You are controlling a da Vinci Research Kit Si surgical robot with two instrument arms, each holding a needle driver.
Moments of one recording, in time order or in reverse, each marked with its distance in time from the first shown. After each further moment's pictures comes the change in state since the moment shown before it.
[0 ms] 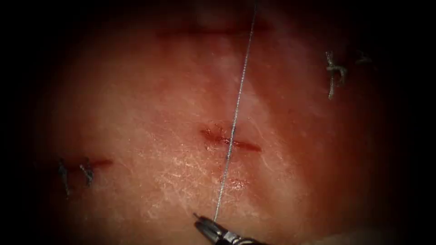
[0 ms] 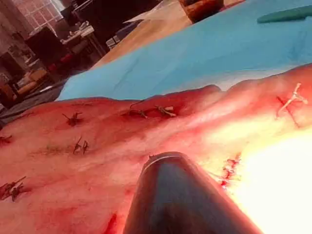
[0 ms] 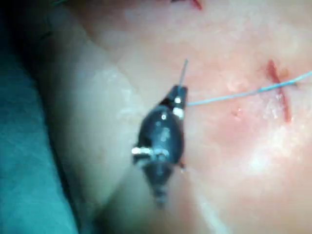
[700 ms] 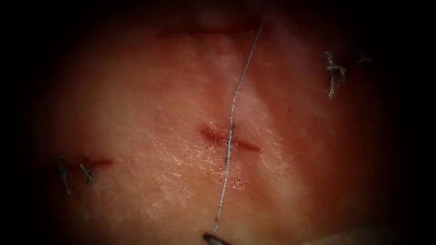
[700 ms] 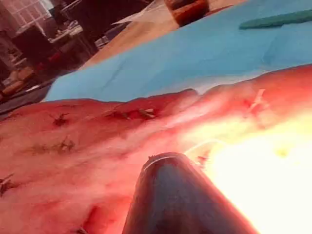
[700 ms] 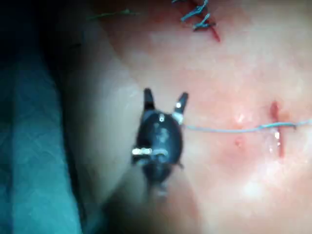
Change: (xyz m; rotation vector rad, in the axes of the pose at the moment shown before) right arm 0.007 0.000 -0.006 0.394 -0.066 -0.120; left arm -0.003 0.010 -0.009 -0.182 0.030 0.028
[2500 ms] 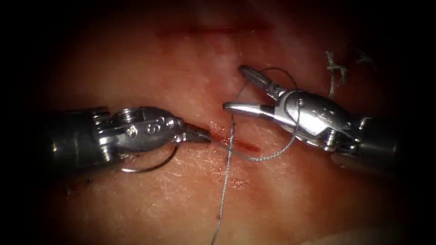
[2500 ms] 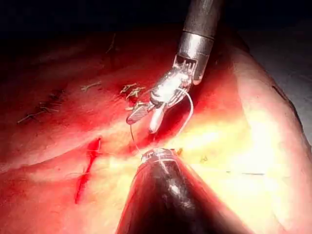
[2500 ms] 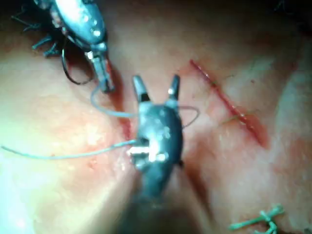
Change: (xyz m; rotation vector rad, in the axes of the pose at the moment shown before) right arm 0.005 0.025 -0.003 -0.238 0.351 0.063; left arm -0.021 0.034 -0.004 -0.172 -0.032 0.042
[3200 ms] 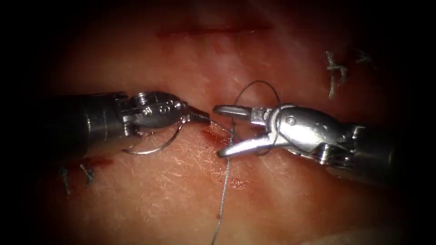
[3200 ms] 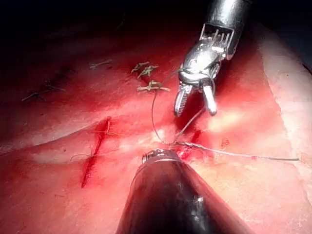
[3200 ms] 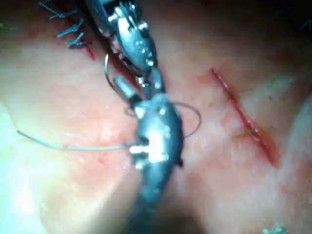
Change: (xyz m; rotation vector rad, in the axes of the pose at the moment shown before) right arm -0.001 -0.004 0.001 0.686 -0.159 -0.182; left arm -0.005 -0.005 0.005 0.003 -0.052 -0.024
